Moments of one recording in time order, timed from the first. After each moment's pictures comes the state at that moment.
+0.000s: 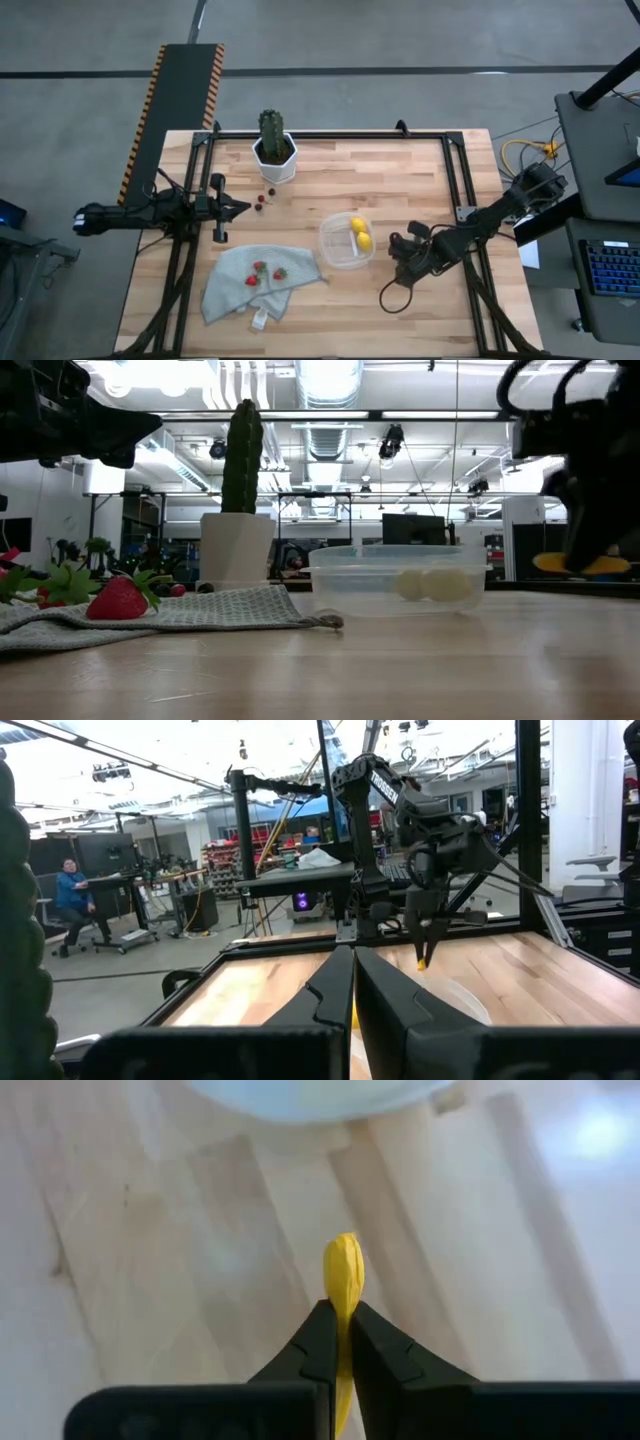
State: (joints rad) left arm 0.01 0.08 0.01 0.20 -0.07 0.15; right arm 0.55 1.44 0.76 -0.69 0.35 0.85
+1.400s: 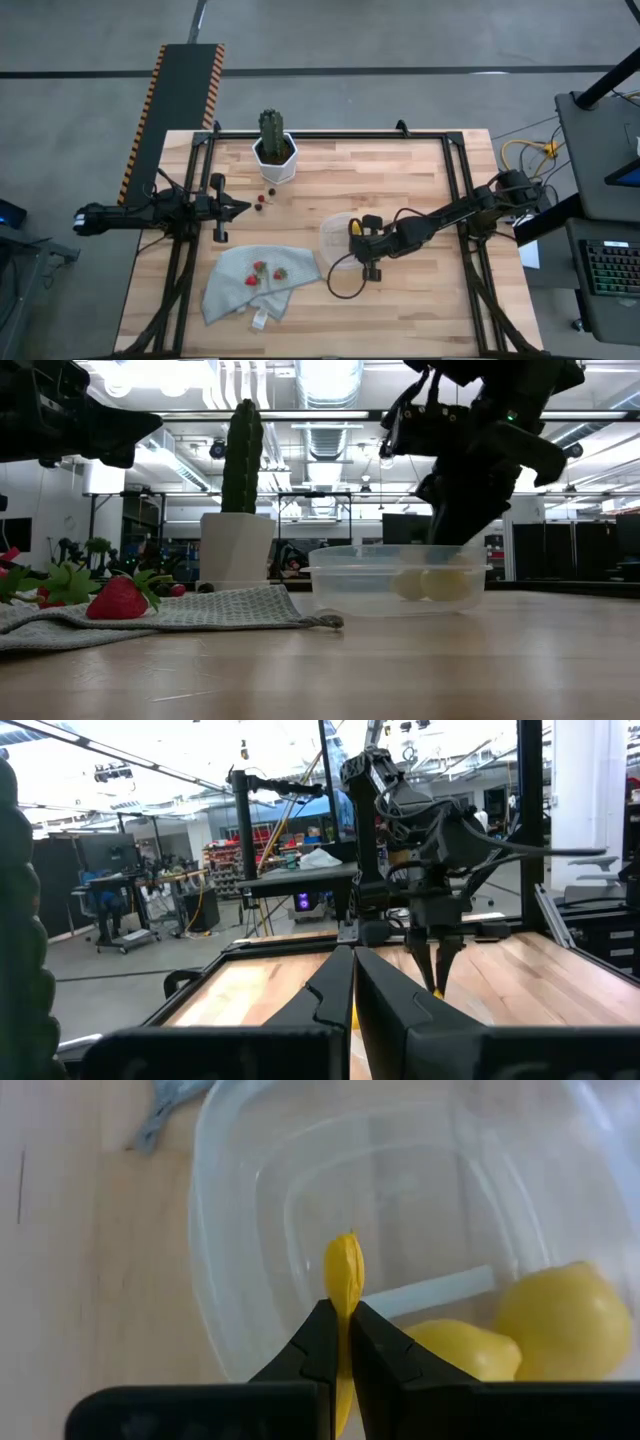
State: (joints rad) left arm 0.01 0.08 0.01 0.20 -0.07 0.15; right arm 0.29 1.68 0.98 -0.41 0.20 0.29
